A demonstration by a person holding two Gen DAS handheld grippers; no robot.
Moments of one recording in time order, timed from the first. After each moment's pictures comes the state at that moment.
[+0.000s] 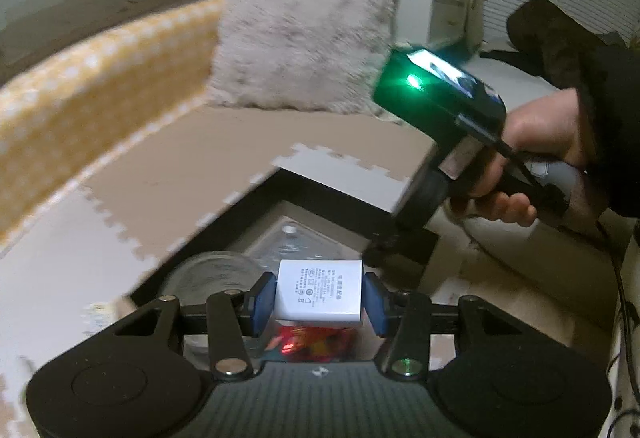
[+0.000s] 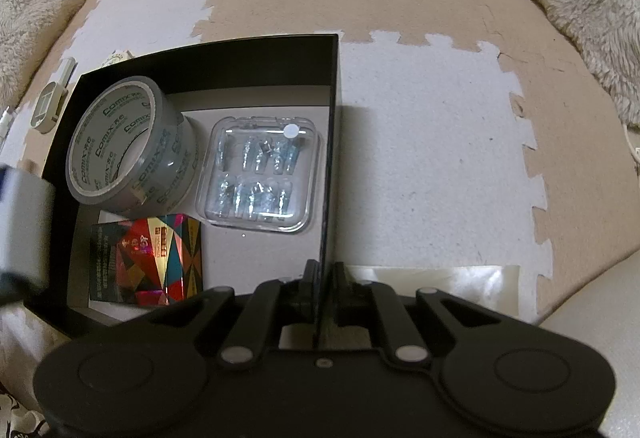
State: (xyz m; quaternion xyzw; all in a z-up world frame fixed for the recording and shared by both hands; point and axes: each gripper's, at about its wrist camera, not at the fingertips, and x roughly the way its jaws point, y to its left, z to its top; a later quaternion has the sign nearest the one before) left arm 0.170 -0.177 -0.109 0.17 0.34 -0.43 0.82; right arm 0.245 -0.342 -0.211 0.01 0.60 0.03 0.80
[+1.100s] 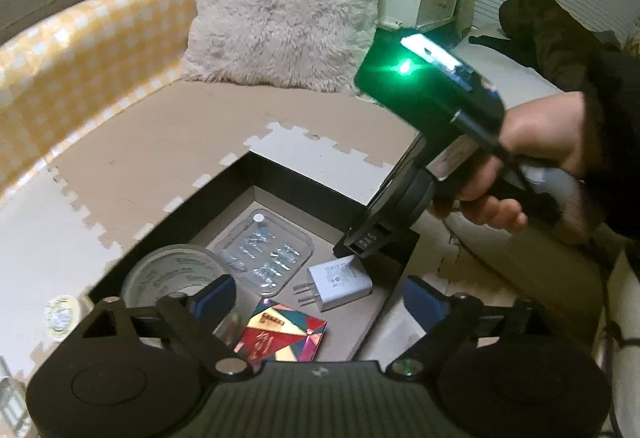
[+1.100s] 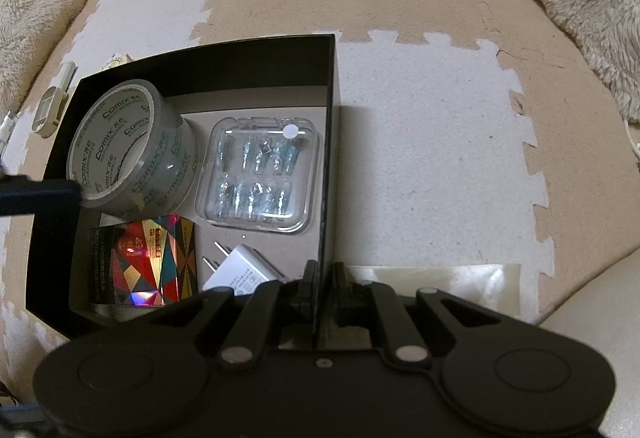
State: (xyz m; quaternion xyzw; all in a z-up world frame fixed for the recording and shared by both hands) left arm 0.175 -0.193 -0.105 0.17 0.38 -0.45 0.79; right arm 0.244 -0.343 -0.210 0.02 0.60 0.03 0.80
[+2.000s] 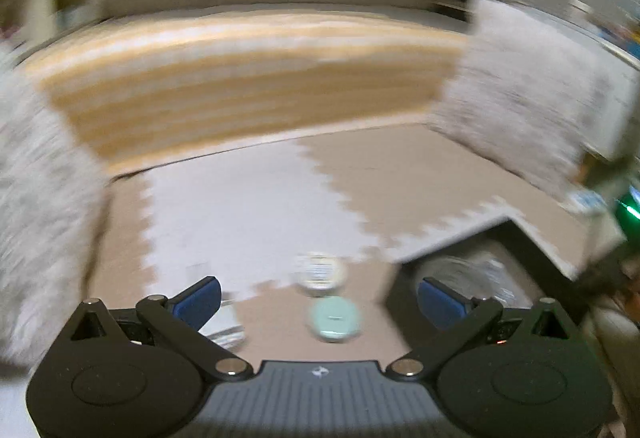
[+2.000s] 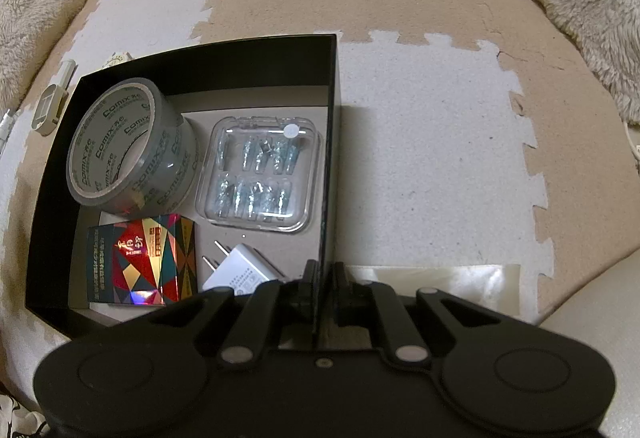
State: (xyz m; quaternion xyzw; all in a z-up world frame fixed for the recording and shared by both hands) left arm 0.232 -0.011 -0.068 0.03 0.37 -0.18 0.91; right arm 0.244 -0.344 -0.210 0.02 0.60 0.03 0.80
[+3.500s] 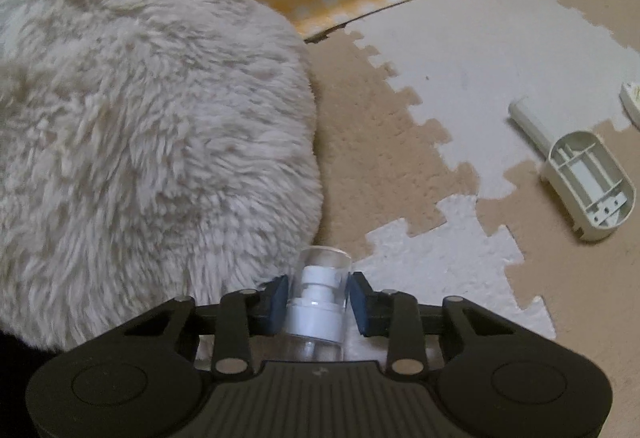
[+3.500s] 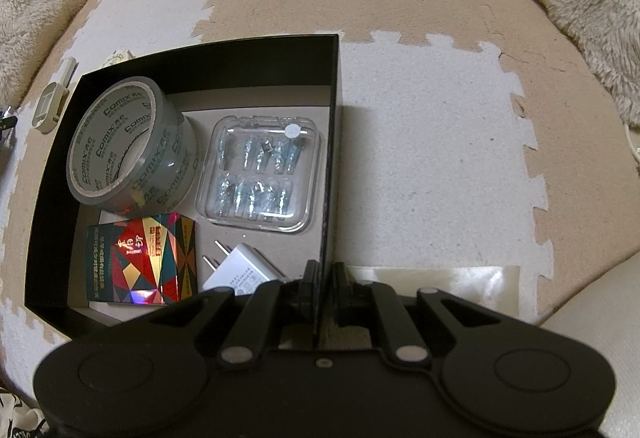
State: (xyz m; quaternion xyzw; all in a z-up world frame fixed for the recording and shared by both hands) left arm 0.318 0.138 -0.182 0.21 0.47 0.01 0.86; right arm 0.244 -0.343 -0.210 0.01 0.60 0.03 0.80
